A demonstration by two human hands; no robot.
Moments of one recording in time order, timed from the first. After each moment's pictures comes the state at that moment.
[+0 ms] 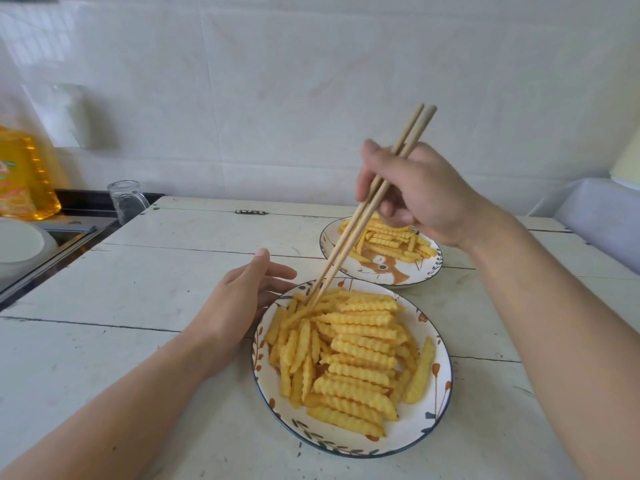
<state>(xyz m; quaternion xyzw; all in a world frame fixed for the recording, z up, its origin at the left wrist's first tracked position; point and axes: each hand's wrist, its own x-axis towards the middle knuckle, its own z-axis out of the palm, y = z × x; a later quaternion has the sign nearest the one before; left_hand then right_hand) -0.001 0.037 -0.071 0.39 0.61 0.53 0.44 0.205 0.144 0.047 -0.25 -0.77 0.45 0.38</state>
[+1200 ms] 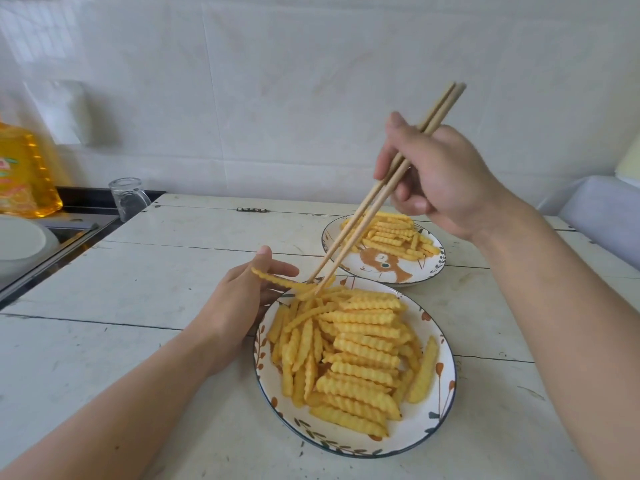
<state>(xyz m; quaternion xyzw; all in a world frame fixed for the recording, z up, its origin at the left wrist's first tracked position) -0.003 0.039 -0.075 0.39 0.60 0.54 0.43 0.211 0.145 0.054 -0.26 -0.74 0.45 0.43</state>
